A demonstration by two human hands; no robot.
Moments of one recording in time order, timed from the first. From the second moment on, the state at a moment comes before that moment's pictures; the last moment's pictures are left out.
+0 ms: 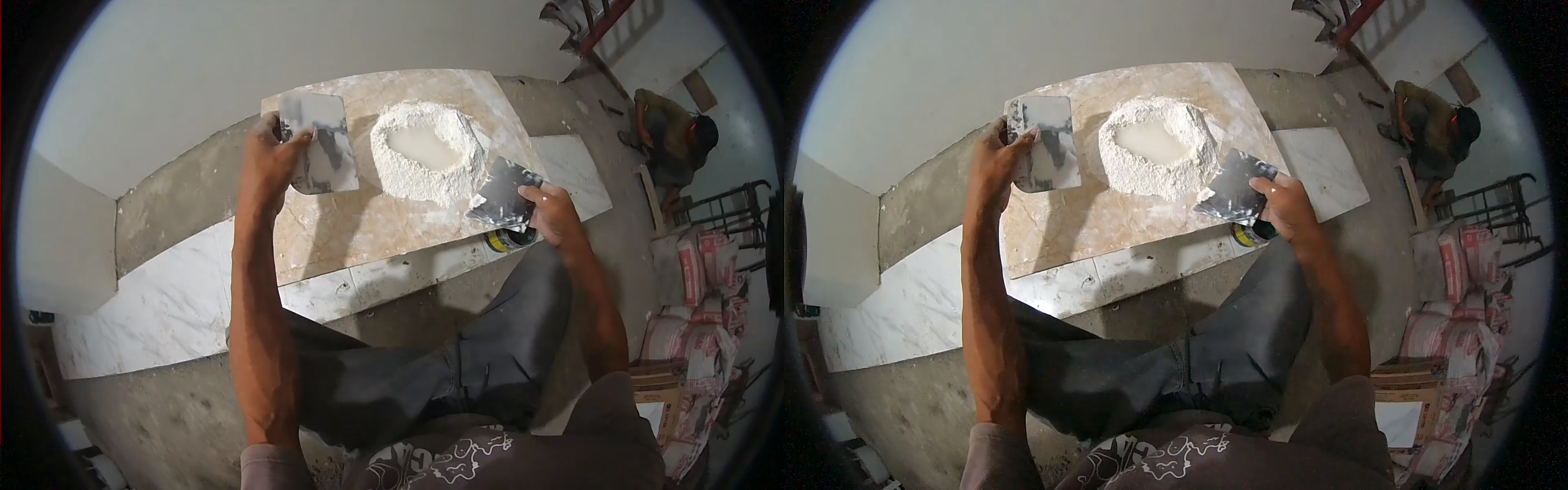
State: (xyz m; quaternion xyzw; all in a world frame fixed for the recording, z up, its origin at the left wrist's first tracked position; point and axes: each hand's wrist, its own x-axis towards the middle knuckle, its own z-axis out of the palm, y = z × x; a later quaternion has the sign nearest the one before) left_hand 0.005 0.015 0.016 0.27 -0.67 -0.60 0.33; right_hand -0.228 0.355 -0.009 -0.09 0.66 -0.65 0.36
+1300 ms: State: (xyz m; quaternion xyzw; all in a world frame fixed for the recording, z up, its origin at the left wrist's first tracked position) left_hand -0.001 0.013 0.017 0.28 -0.66 -0.62 0.31; right_hand -0.146 0.343 -0.011 0.01 0.65 -0.65 0.39
